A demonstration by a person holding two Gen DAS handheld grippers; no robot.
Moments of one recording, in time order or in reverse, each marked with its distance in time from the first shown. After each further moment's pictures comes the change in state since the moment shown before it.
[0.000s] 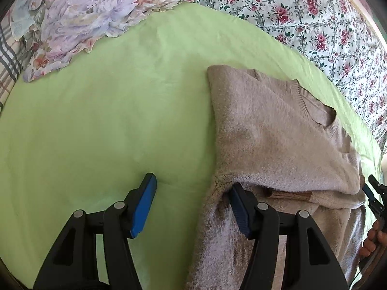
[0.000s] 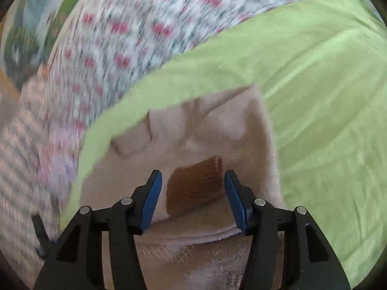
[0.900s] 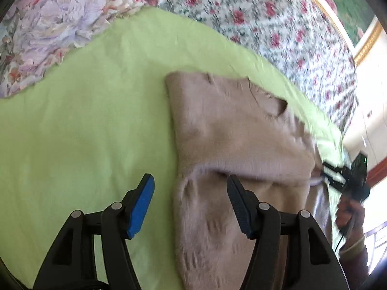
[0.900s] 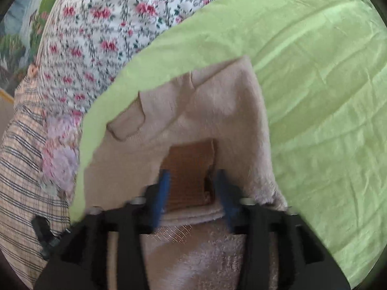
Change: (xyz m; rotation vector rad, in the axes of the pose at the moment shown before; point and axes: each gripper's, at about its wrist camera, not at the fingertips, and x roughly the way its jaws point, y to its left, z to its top) left arm -0.034 0.011 0.017 0.074 0.030 -0.266; right arm -0.011 -0.012 0.015 0.144 0.117 0.007
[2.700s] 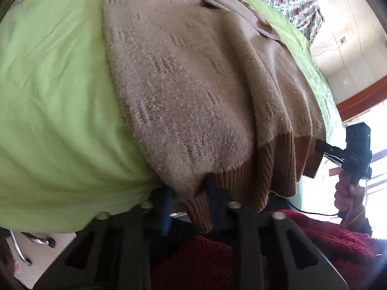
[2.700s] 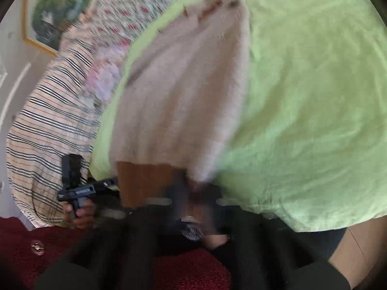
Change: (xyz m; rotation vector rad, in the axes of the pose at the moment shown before) left arm -0.061 -0.028 -0.244 0.198 0.358 -0.125; right arm -0.132 -0.020 -0.255 -0.100 0.175 0.159
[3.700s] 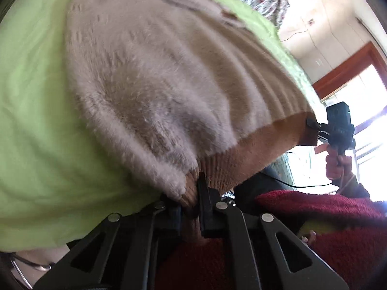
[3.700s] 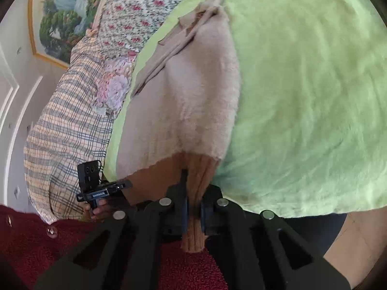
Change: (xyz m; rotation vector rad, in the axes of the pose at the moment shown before) left arm -0.009 -0.003 -0.014 0.165 -0.027 -0.137; right arm -0.048 -0.055 -0.008 0.015 -0.072 0.142
